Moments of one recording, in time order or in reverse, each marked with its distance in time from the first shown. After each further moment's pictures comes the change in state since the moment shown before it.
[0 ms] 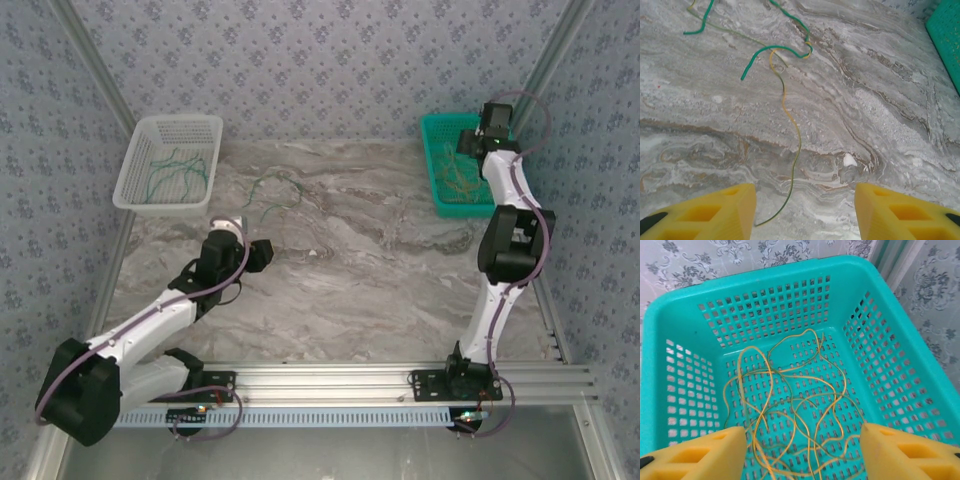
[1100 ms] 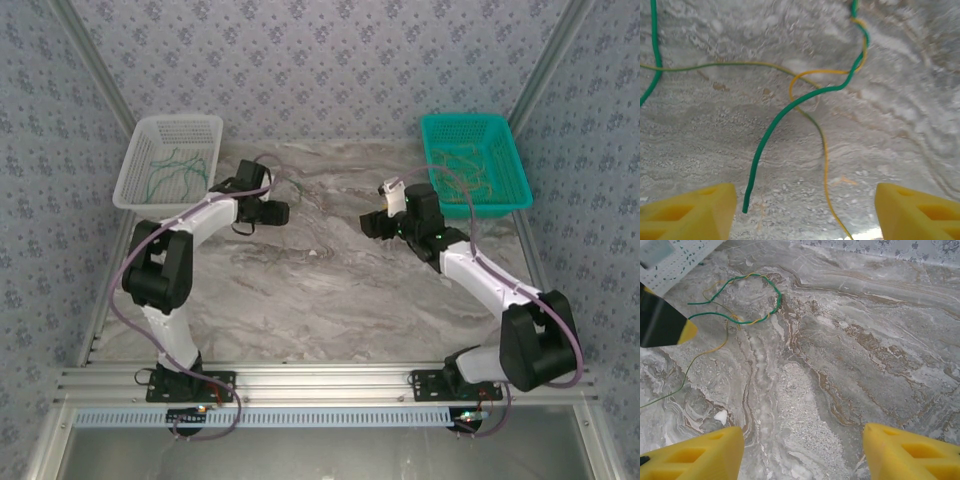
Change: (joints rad) left arm 0.148 0.816 0.810 -0.490 0.121 0.342; right arm 0.517 -0.724 -1.006 0.389 -0.342 -0.039
